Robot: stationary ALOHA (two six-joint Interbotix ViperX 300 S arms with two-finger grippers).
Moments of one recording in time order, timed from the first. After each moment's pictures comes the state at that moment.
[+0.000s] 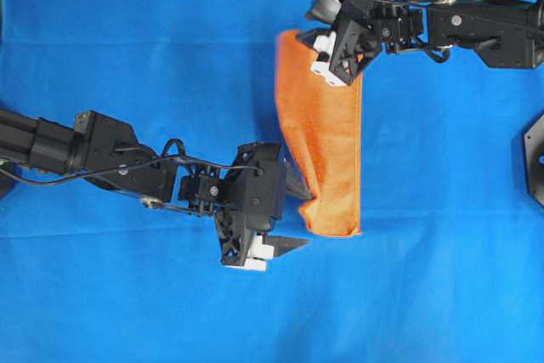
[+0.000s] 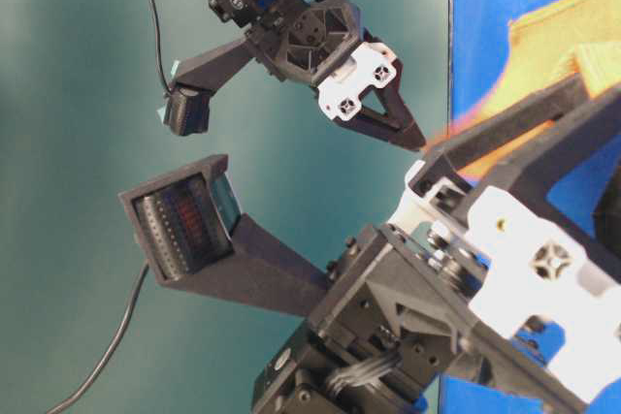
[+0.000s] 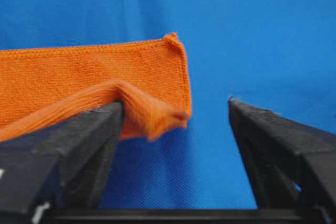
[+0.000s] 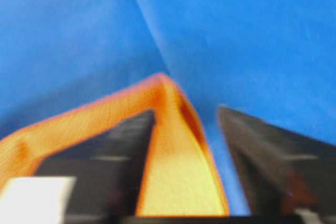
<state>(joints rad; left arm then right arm) -0.17 0.25 0.50 -0.03 -0.17 -0.01 -0.38 0.03 0.62 -0.79 0.07 0.79</state>
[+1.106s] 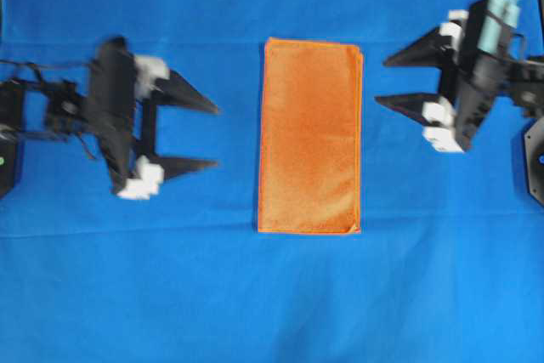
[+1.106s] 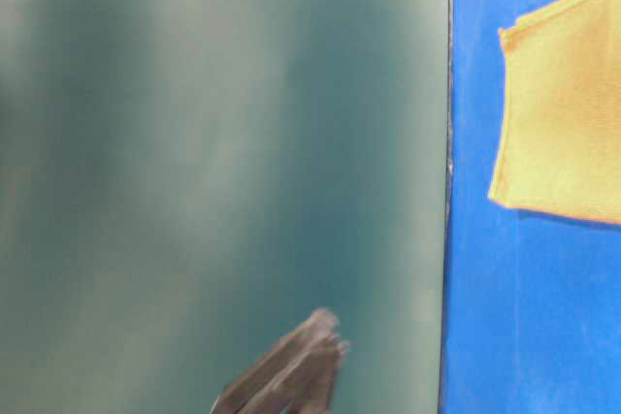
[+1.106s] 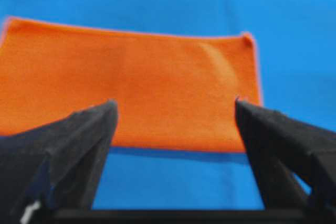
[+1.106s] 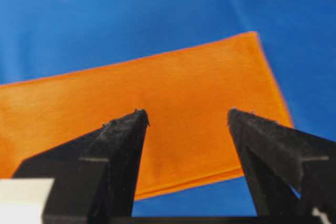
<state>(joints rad) 0.01 -0.37 0.93 -0.03 -0.17 -0.01 -0.14 -0.61 1.02 -0.74 0.09 0.83</state>
